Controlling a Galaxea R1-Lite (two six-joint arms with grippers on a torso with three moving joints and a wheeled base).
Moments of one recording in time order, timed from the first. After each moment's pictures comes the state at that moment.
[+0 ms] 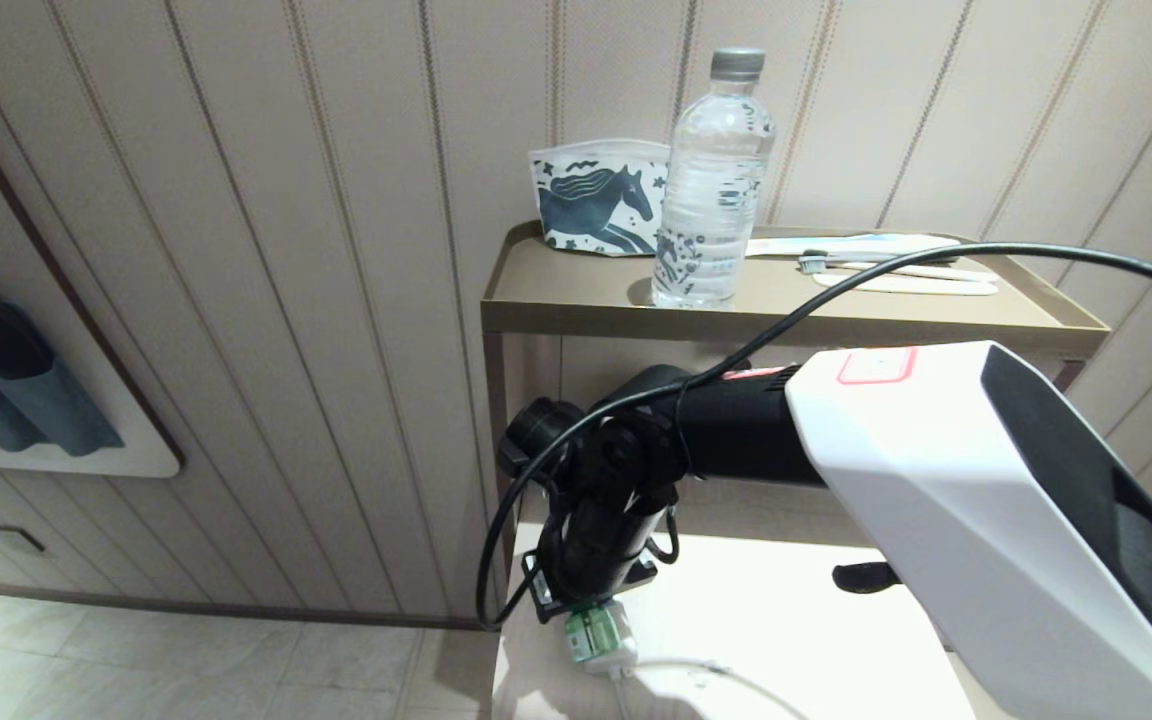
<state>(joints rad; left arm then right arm) 0.00 0.00 0.00 0.01 0.00 0.01 0.81 2.37 -1.96 0.83 0.03 0.42</state>
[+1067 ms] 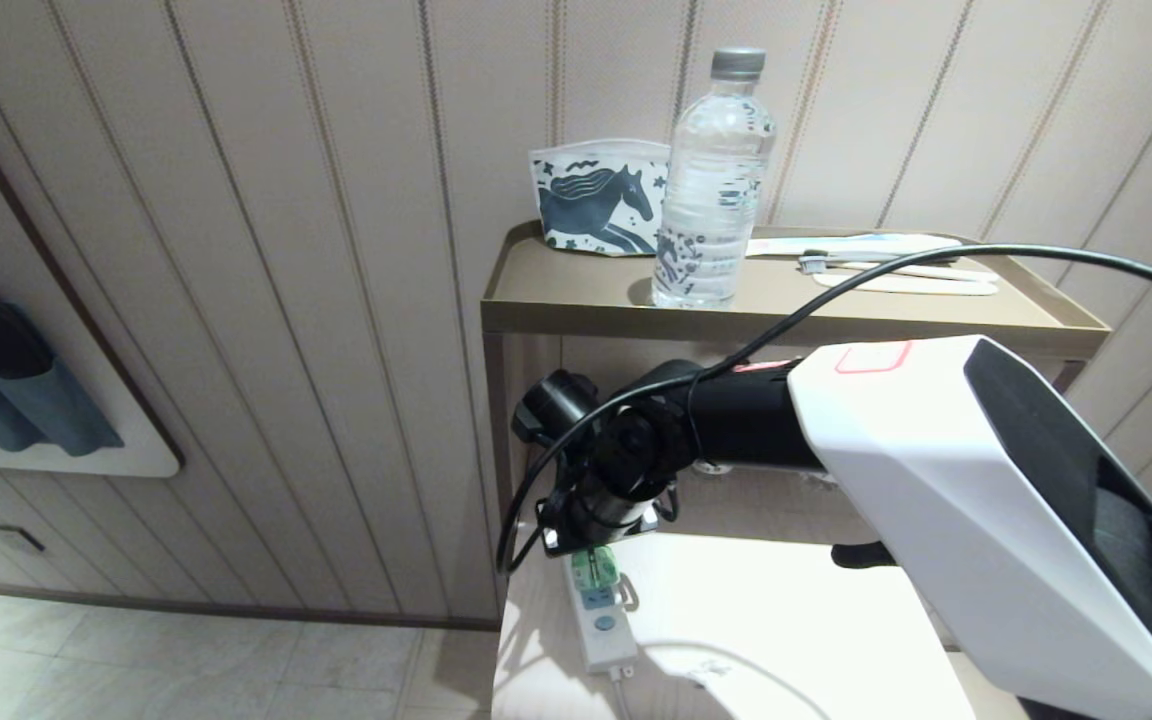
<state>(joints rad) 0.00 0.00 0.00 0.01 0.00 0.01 0.76 2.38 -1.96 0.66 -0.16 0.44</state>
